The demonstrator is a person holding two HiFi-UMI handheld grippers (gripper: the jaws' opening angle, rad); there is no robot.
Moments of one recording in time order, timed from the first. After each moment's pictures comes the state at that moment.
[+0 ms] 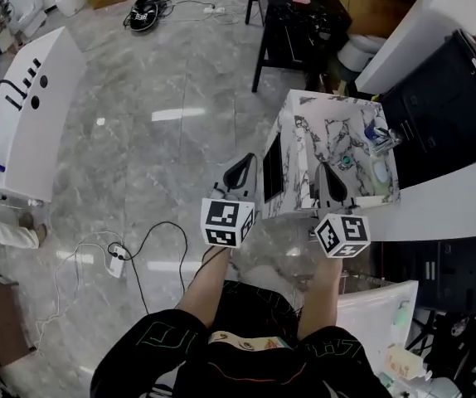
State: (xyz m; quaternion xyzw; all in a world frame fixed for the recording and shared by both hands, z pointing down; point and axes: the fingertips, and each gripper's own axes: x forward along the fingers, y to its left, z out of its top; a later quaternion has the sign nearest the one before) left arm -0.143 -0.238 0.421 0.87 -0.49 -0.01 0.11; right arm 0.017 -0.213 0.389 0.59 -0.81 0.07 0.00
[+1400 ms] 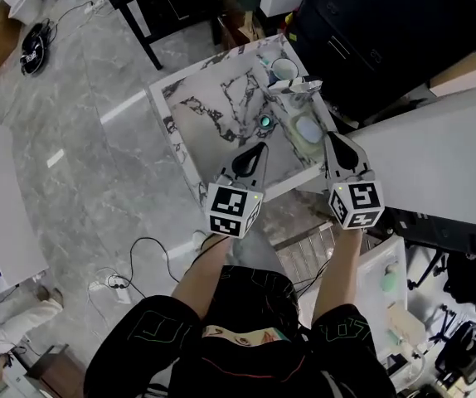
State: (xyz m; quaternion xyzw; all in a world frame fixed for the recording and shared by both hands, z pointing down) left arm 0.254 -0.291 0.520 0.95 -0.24 0.11 0.16; right arm 0.385 -0.254 0.482 0.69 -0.70 0.11 0.17
